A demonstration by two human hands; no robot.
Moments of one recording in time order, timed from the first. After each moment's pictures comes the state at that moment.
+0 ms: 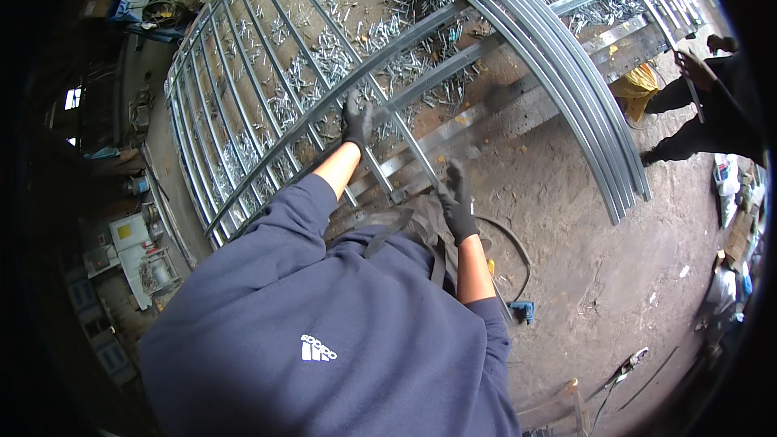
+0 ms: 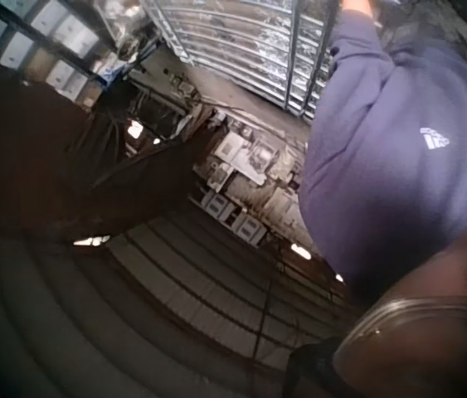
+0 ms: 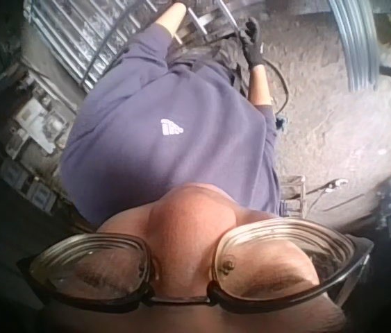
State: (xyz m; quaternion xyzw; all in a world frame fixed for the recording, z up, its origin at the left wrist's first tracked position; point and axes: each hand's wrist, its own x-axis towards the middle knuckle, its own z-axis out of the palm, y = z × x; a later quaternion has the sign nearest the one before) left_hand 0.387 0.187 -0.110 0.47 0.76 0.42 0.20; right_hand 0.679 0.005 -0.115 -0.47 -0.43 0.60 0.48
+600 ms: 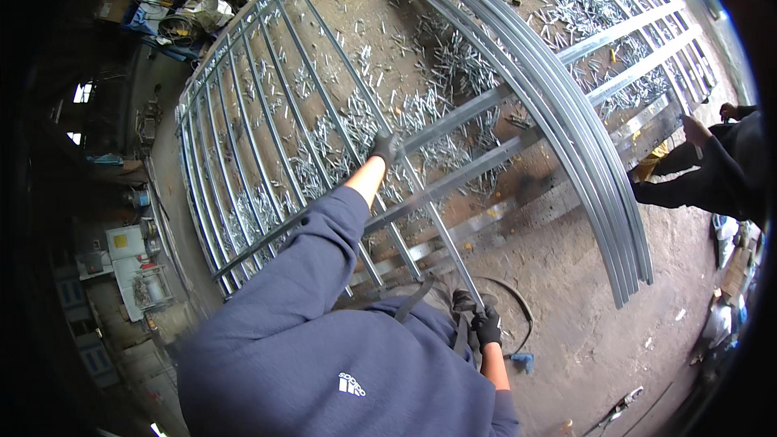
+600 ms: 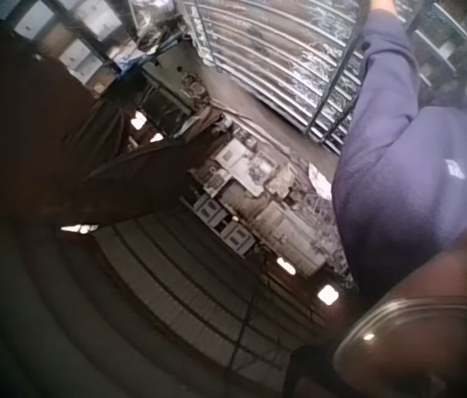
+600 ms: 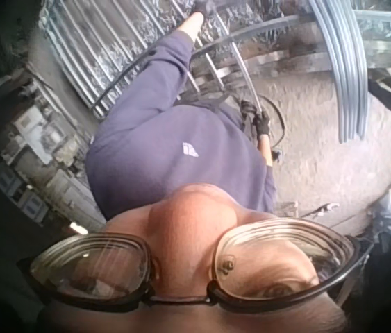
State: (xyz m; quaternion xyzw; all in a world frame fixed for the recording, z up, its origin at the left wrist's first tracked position) left_hand 0.296 0.349 -0.167 0.25 0.74 0.35 0.52; right_hand 0.711 -0.067 -0.103 -0.71 -0.20 0.66 0.14
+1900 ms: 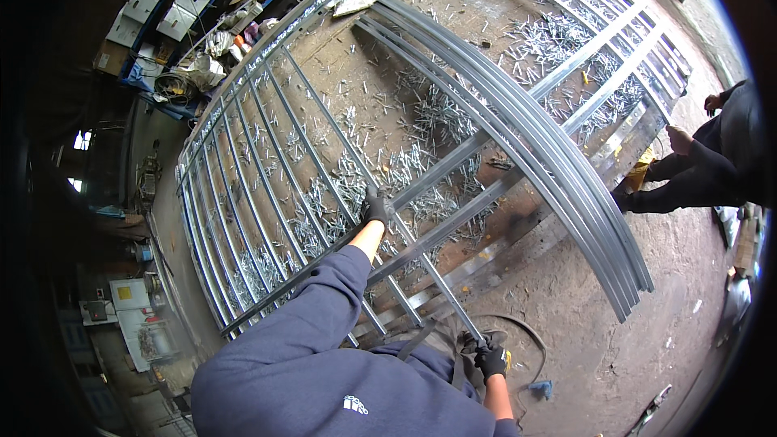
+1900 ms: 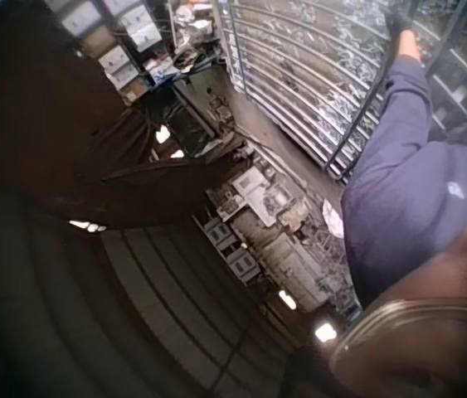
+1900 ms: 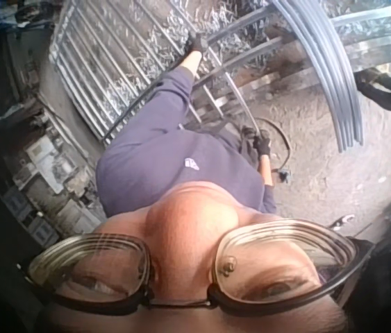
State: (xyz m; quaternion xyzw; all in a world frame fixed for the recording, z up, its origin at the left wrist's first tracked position) left_hand 0.299 0.347 -0.214 0.26 0.83 0.35 0.36; right_hand 0.703 -0.051 -0.091 -0.76 -0.20 0.61 0.10
